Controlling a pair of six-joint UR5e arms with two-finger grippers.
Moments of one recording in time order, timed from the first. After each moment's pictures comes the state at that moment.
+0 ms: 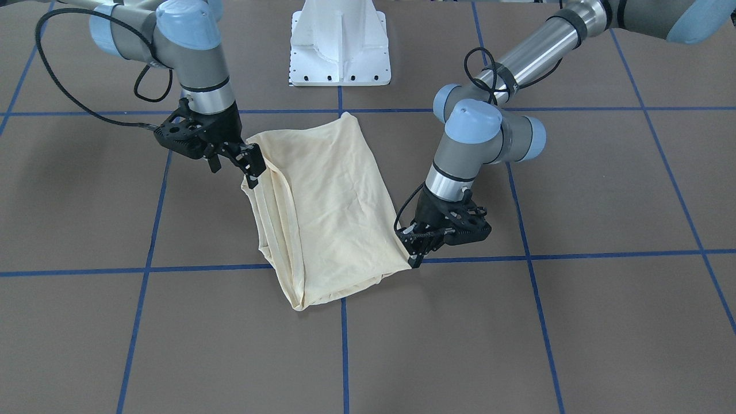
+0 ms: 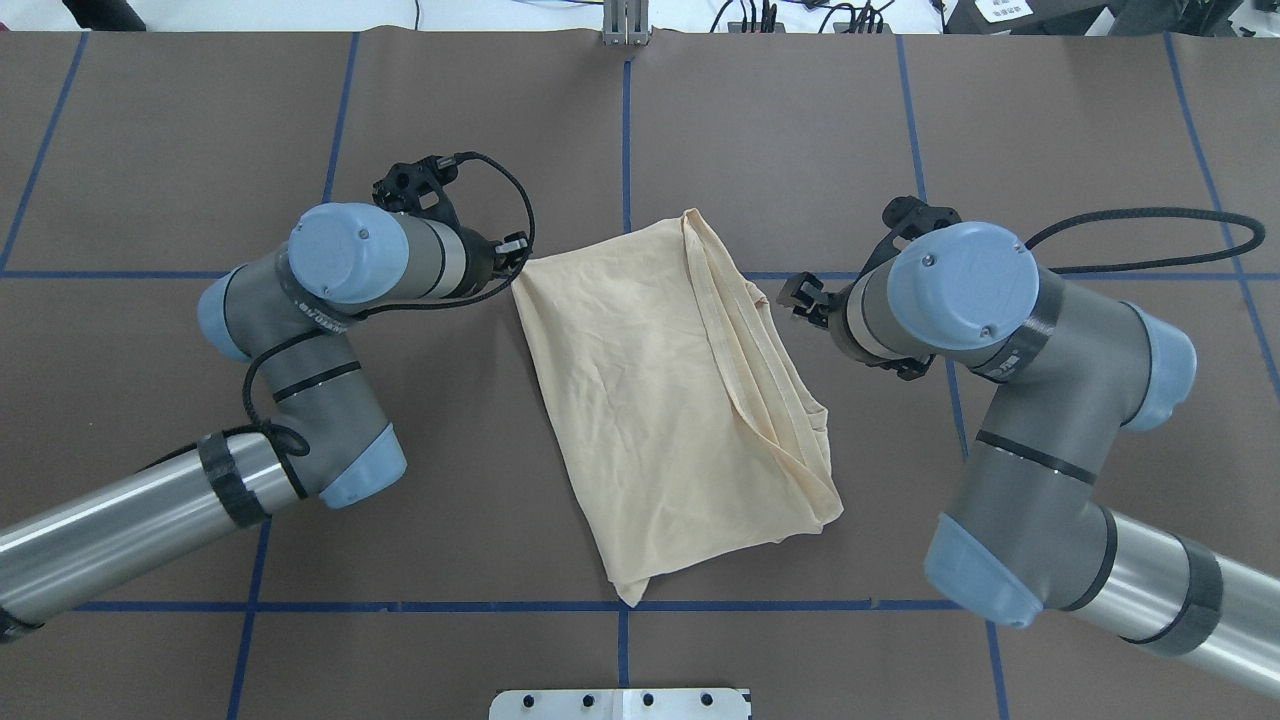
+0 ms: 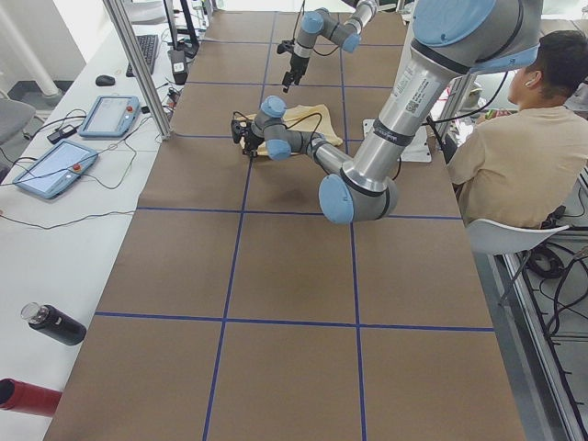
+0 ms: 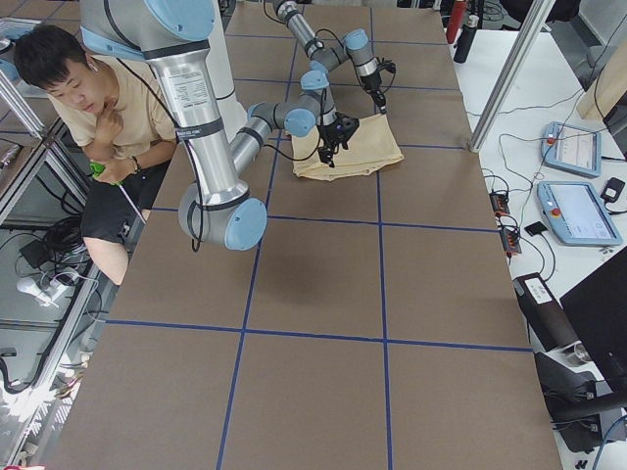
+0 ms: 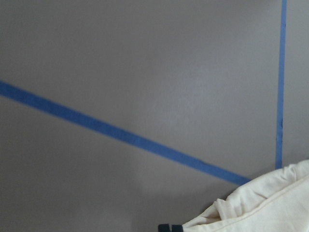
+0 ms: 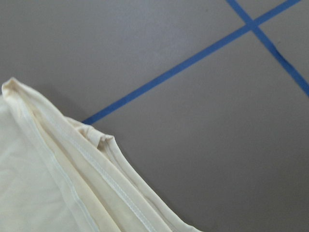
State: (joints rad) left arm -0.68 -2.28 -1.24 -2.30 -1.67 -1.52; right arm 0.49 -1.17 1.93 -1.51 1.61 1.77
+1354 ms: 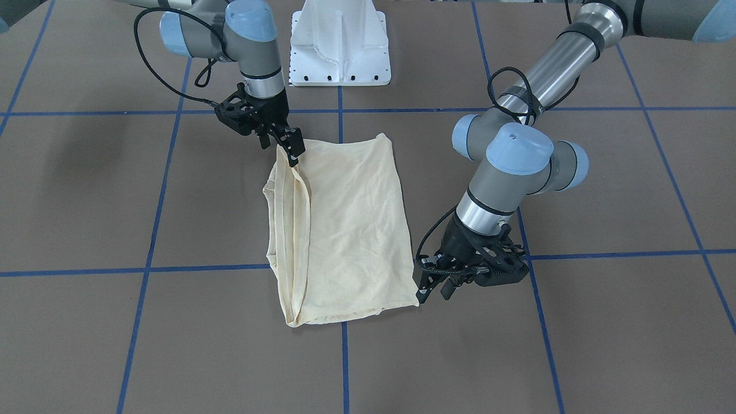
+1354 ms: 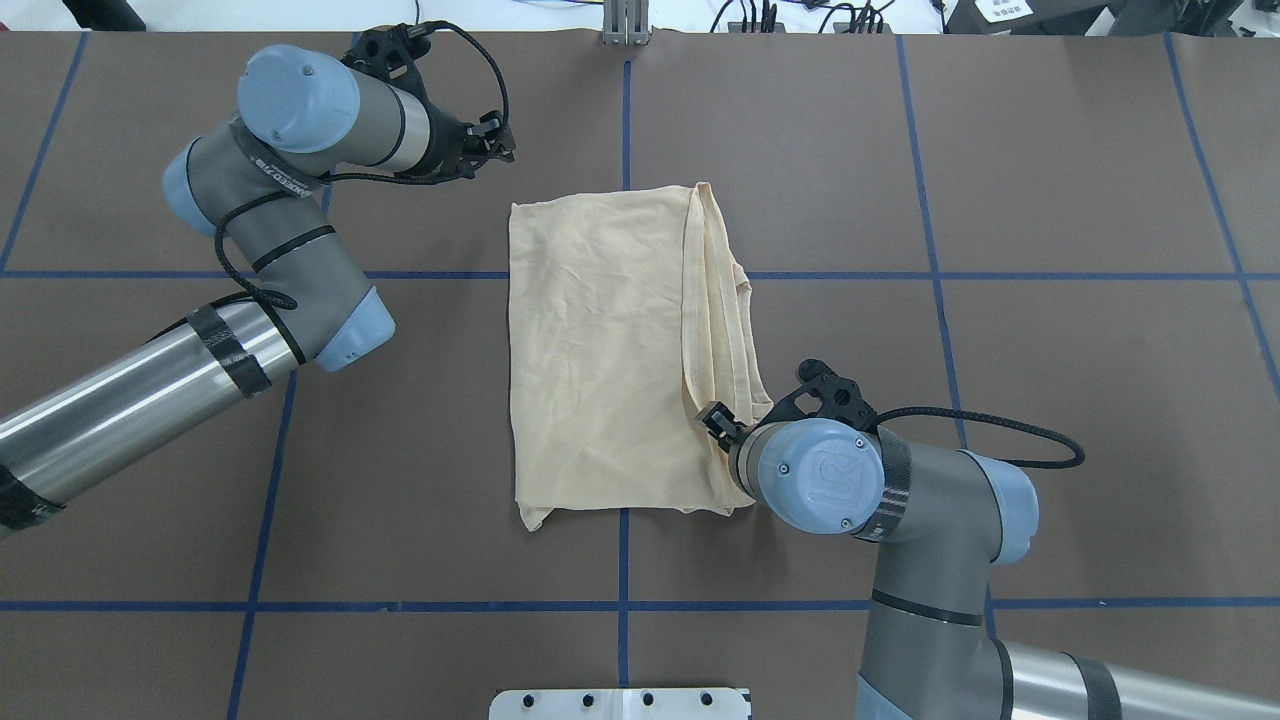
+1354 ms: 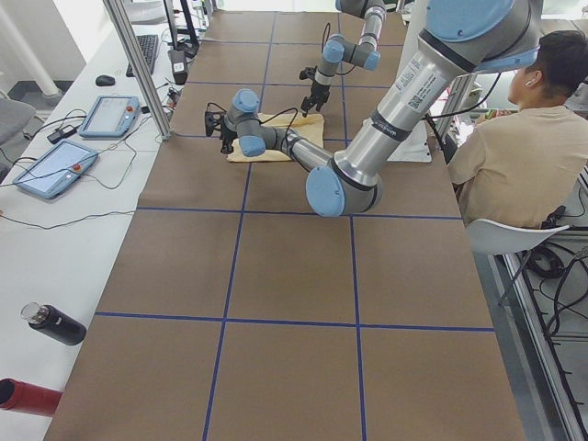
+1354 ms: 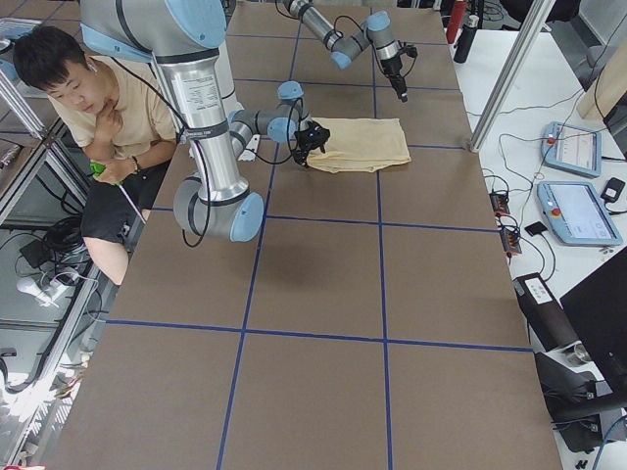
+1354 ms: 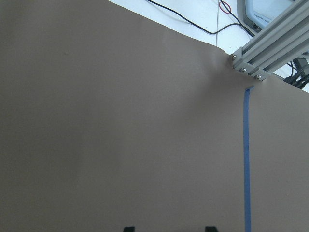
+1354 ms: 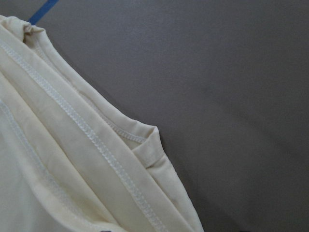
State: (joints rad) left arm -0.80 -2.30 -1.22 -2.35 -1.82 -1.41; right arm 0.31 -1.14 1.82 -1.42 1.52 2.12
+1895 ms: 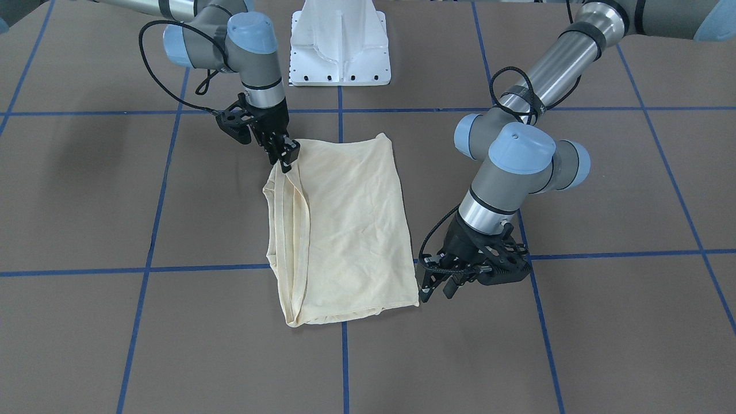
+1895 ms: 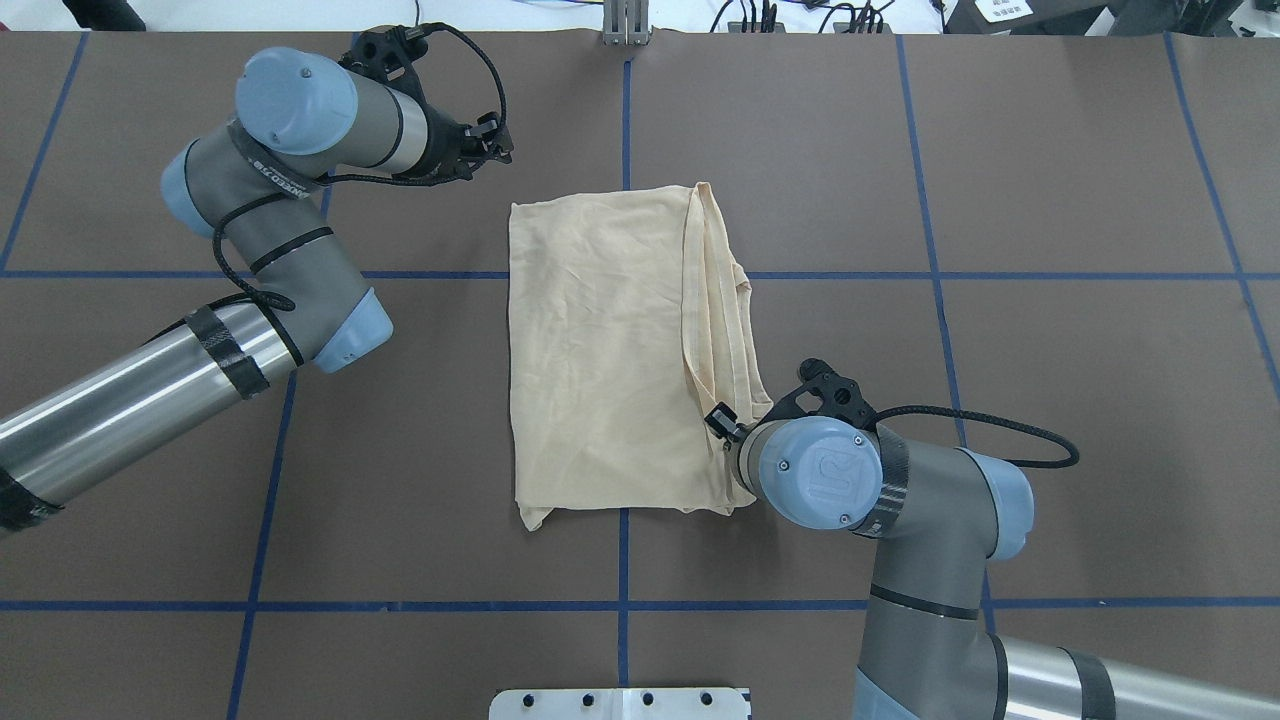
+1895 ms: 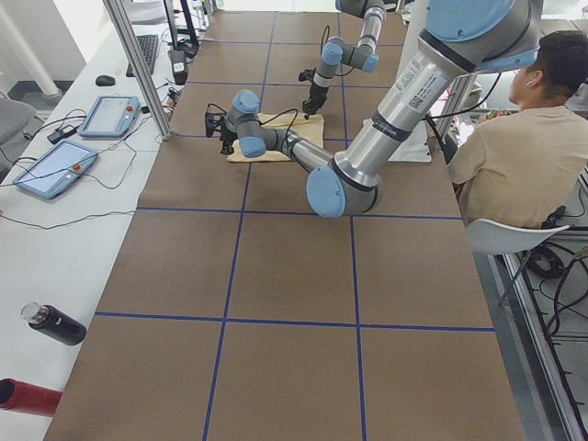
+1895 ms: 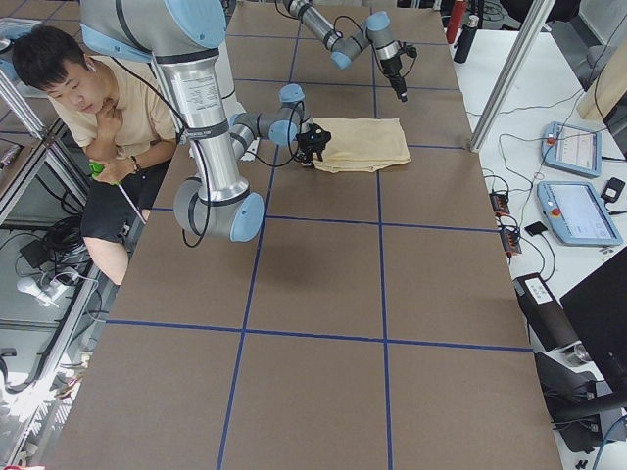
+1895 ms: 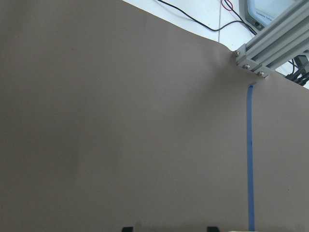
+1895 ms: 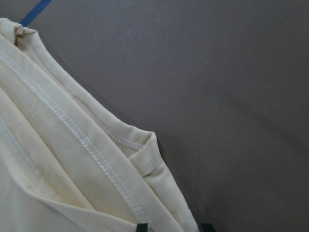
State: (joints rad) left arm -0.80 -2.30 -1.22 -2.36 -1.82 -1.42; right arm 0.32 -1.15 1.80 -1.40 1.52 2.13
